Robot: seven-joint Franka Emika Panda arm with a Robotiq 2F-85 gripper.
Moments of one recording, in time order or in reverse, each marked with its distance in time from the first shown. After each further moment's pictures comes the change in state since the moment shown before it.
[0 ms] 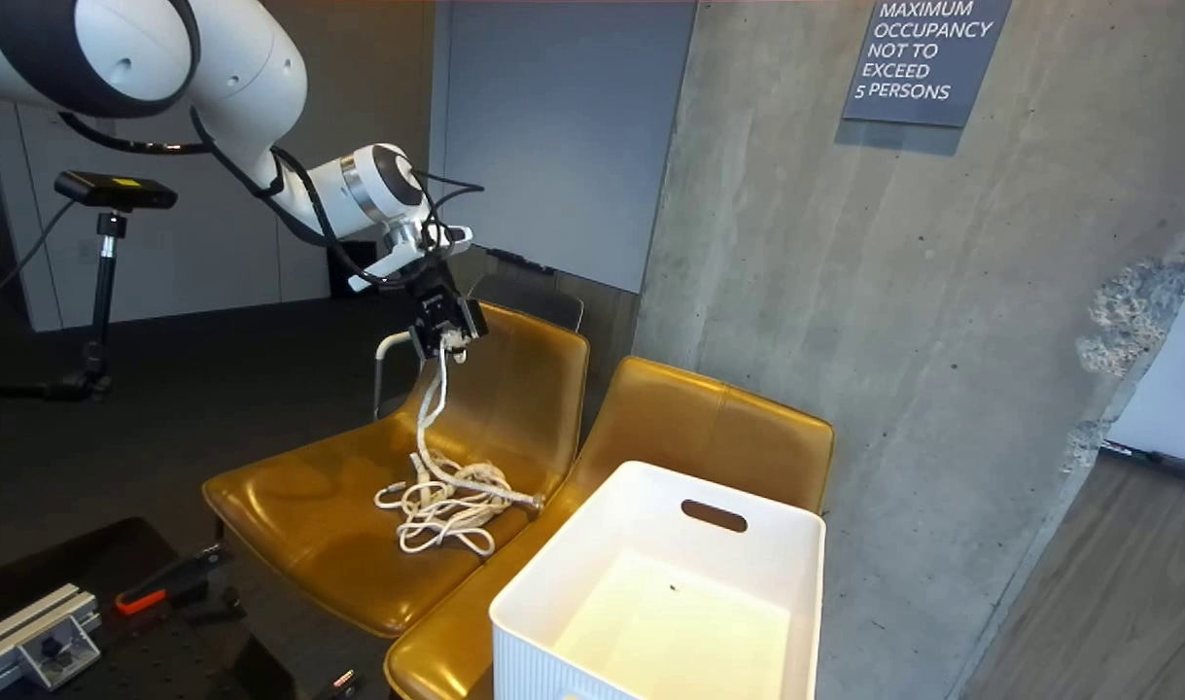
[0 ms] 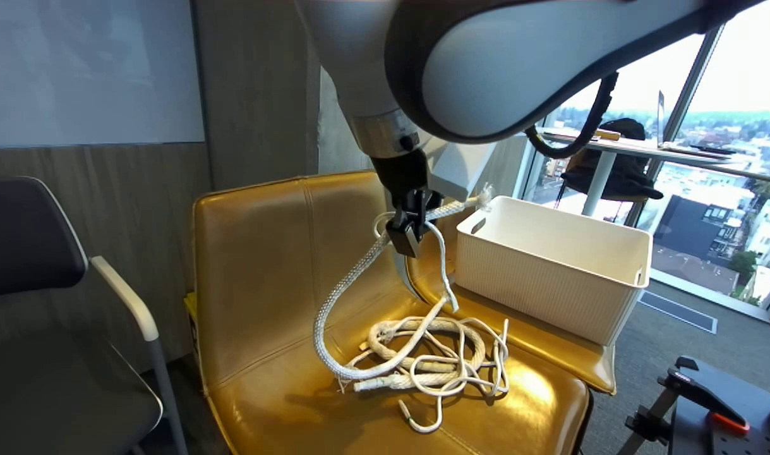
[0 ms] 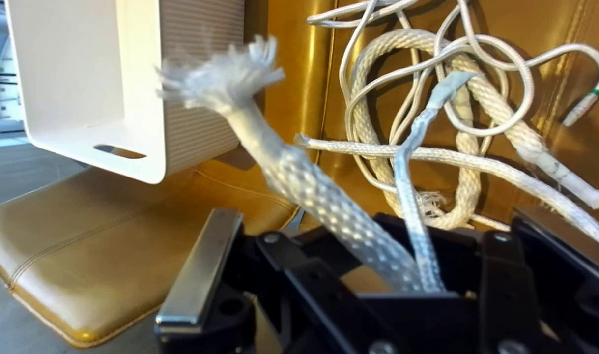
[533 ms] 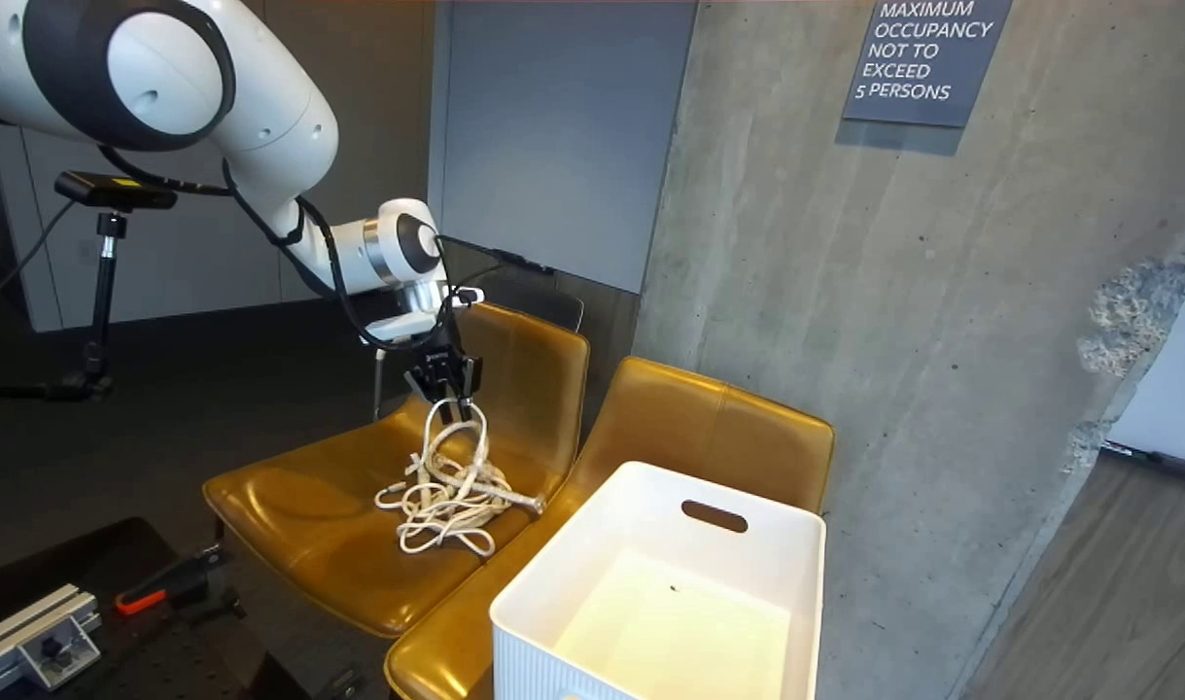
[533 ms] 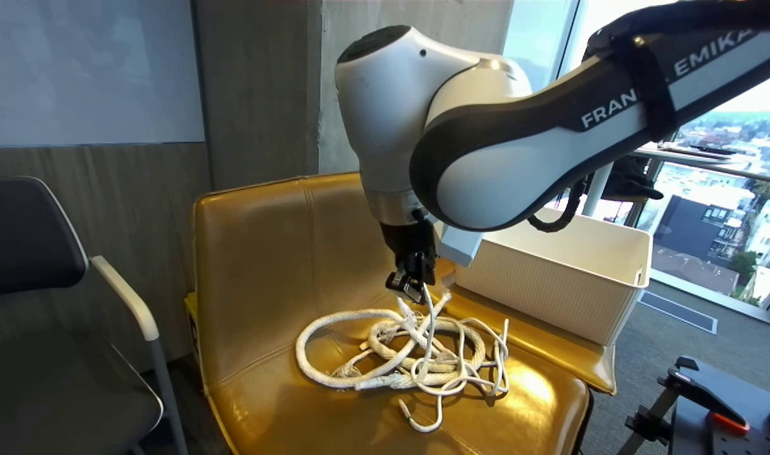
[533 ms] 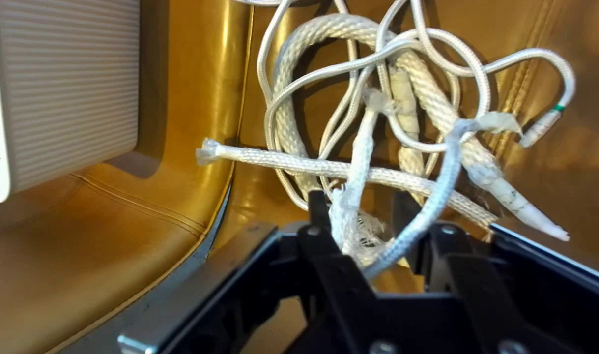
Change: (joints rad) arm -0.061 0.064 -0.012 -0.105 0.116 0.258 -0.098
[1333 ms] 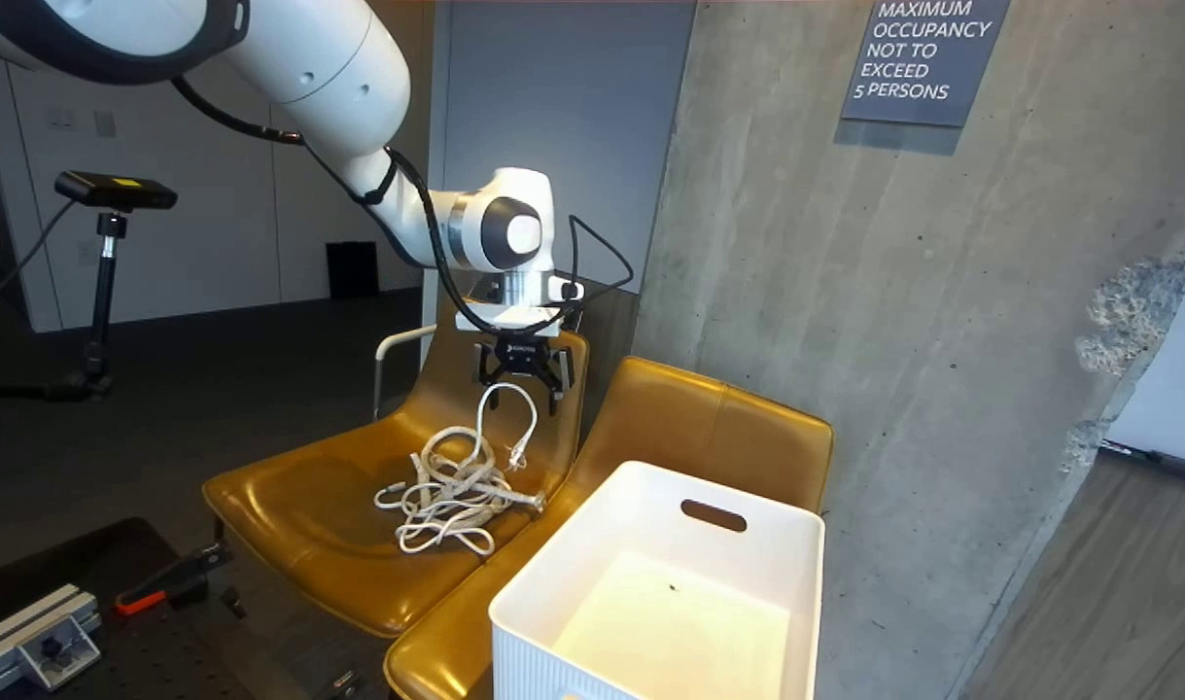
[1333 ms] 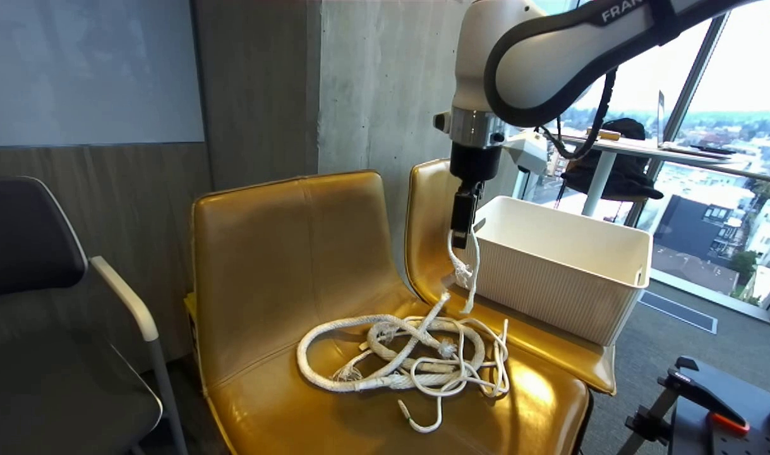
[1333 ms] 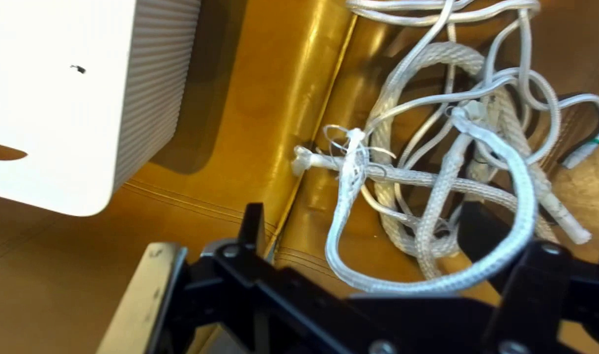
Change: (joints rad) arm -0.290 -0.151 0.032 -0.101 0.294 0.116 -0.557
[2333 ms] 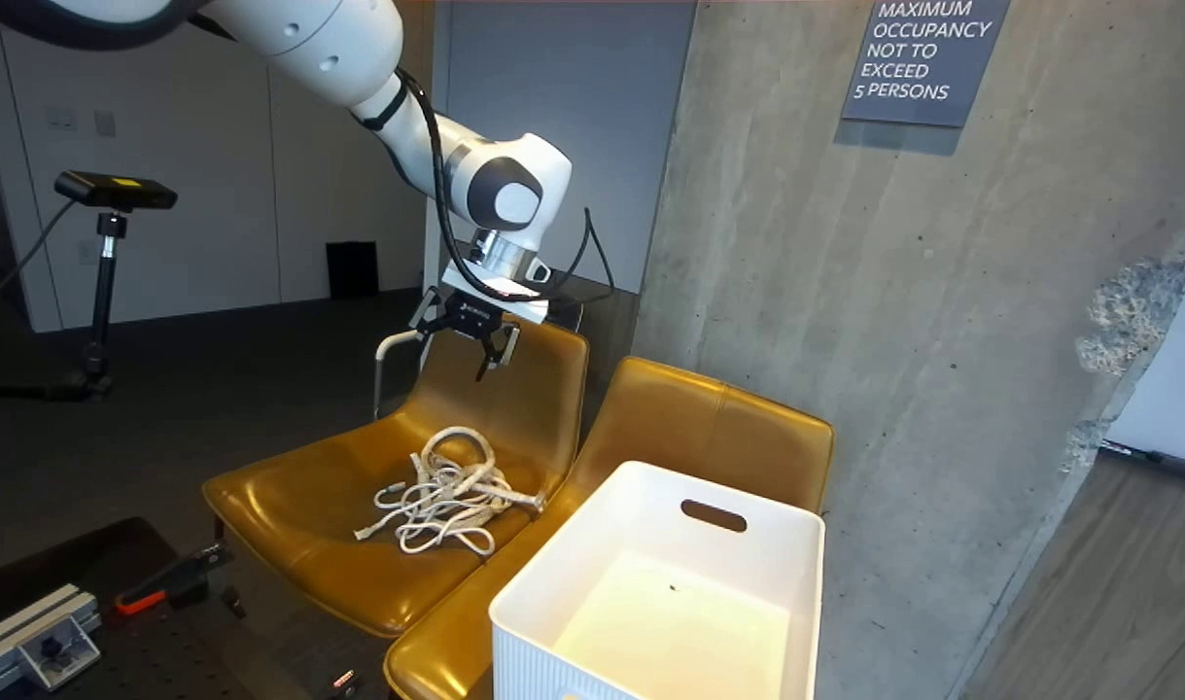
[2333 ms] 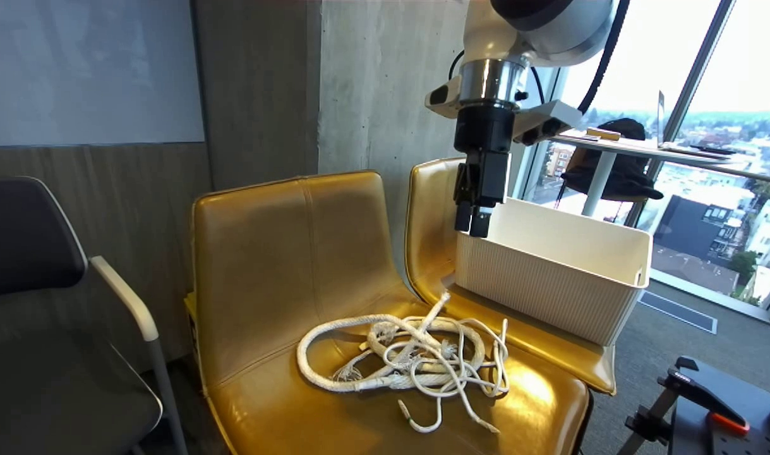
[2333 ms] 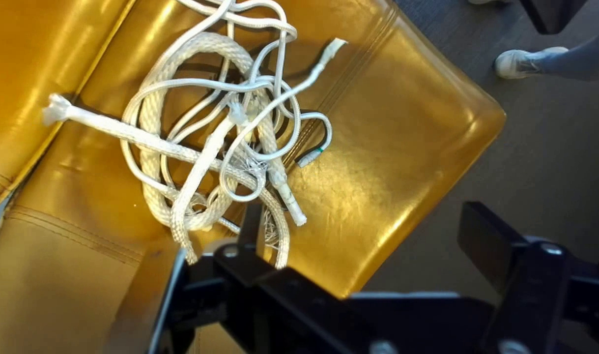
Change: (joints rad) arm -0.084 -0.063 0.129 0.035 0.381 -0.309 -0.484
